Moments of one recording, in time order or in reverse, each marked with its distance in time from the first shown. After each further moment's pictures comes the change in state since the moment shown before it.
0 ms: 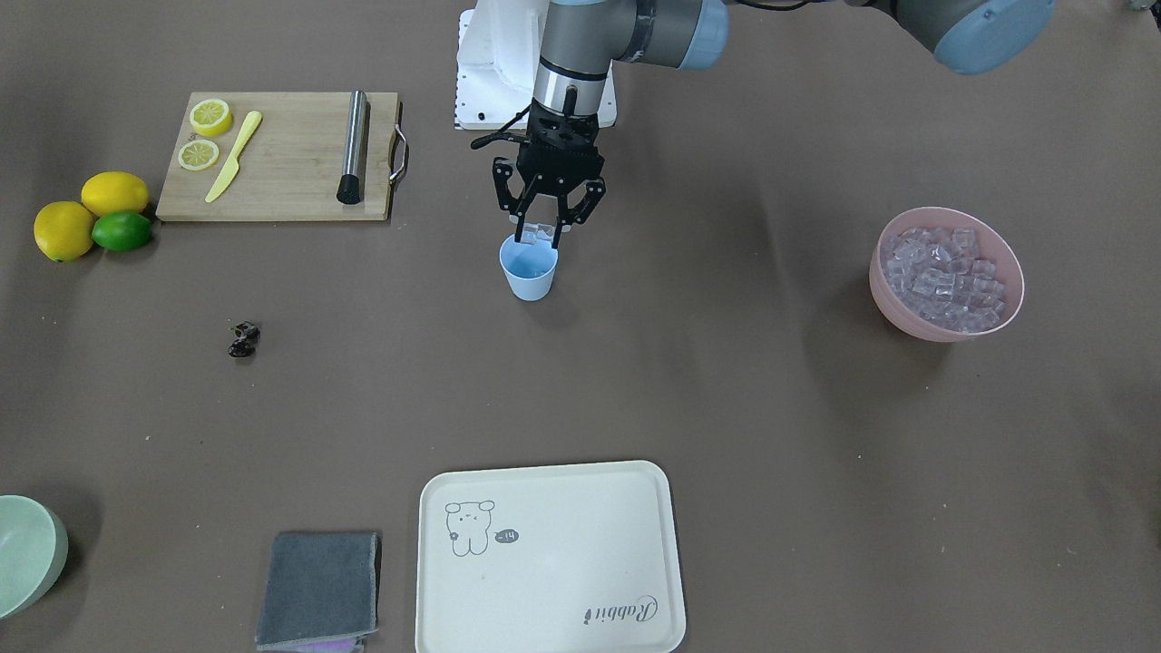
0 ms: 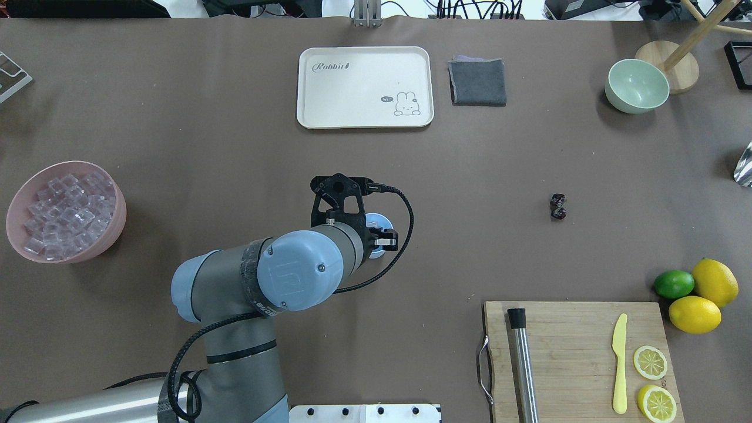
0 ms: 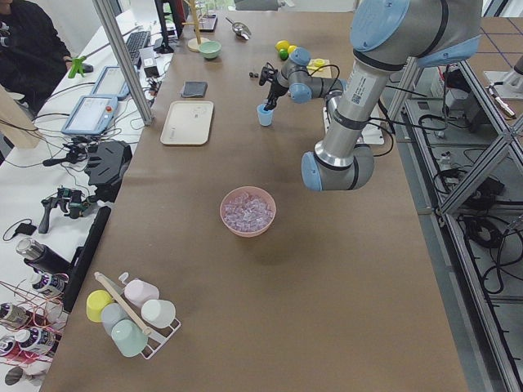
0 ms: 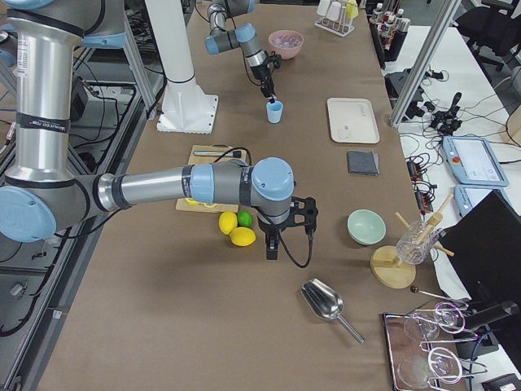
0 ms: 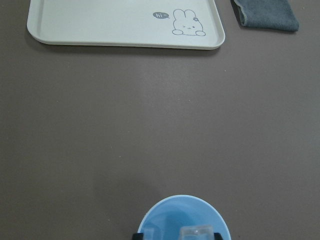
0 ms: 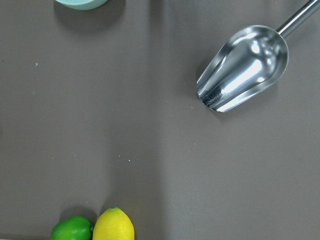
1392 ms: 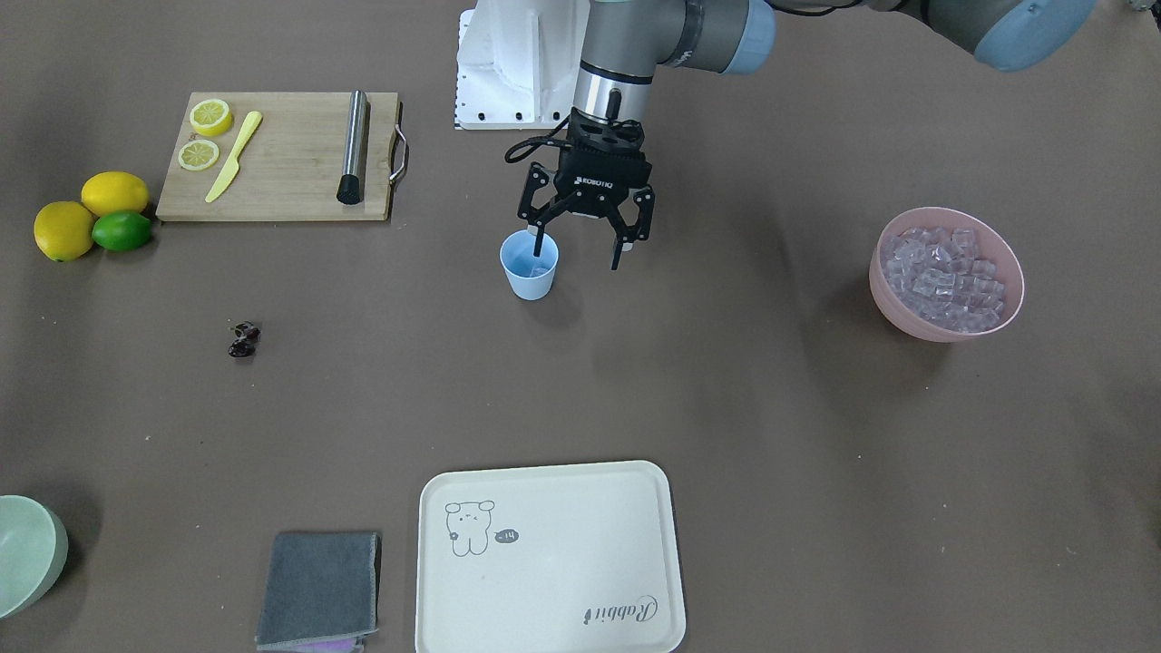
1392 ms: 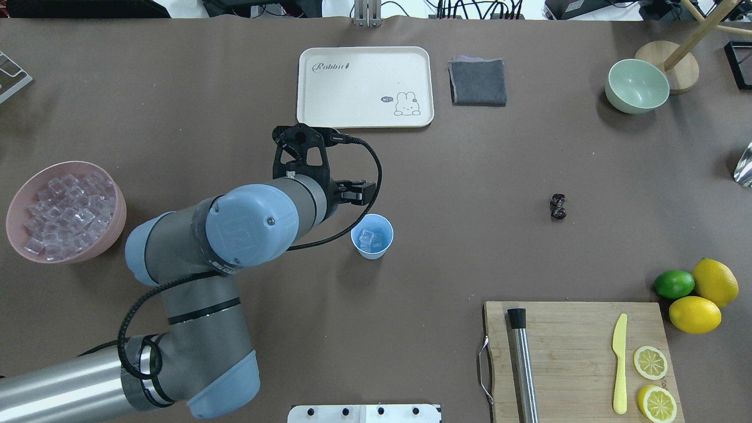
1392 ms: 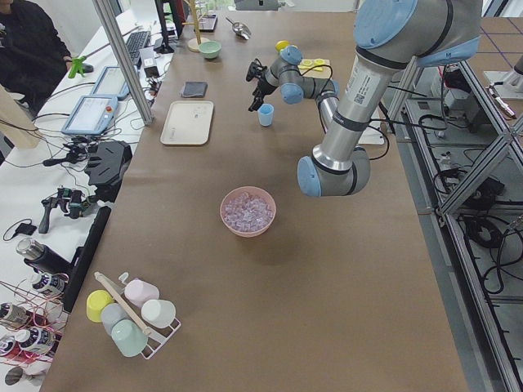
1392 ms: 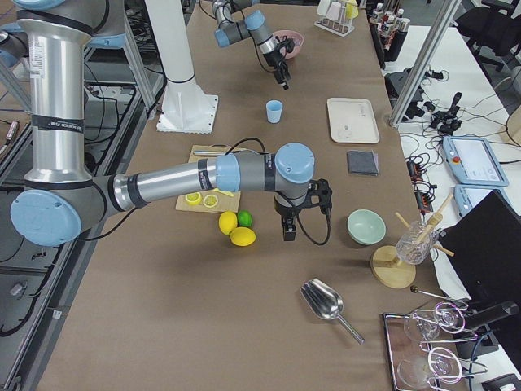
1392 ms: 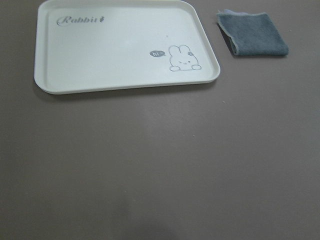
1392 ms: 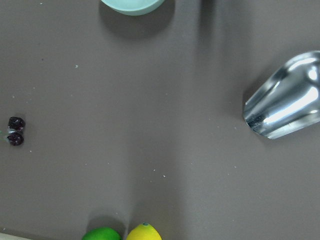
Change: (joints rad) left arm -0.137 0.059 -0.080 -0.021 0.027 0.063; right arm -0.118 0.113 -0.015 0.008 0.037 0.039
